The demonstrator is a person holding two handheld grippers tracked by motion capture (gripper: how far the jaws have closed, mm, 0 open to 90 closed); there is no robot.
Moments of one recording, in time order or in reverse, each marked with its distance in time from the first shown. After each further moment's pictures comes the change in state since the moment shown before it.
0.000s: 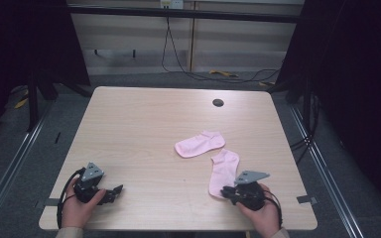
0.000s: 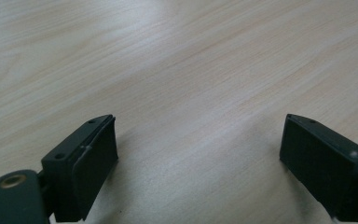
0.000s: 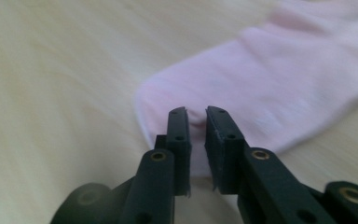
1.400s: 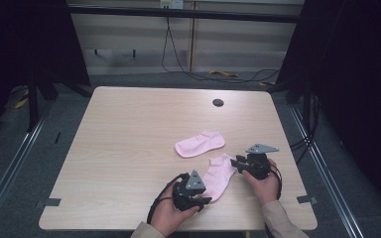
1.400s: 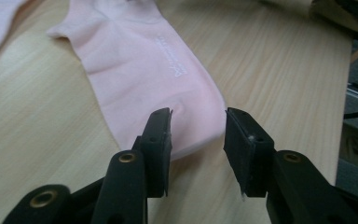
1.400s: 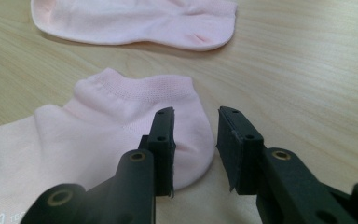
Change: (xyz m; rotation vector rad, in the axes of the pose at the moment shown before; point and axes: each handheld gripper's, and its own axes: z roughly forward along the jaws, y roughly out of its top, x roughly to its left) left arm -0.216 0.105 0.078 0.006 -0.438 0.259; right arm -0.089 0.022 0.022 -0.125 -0.185 0.136
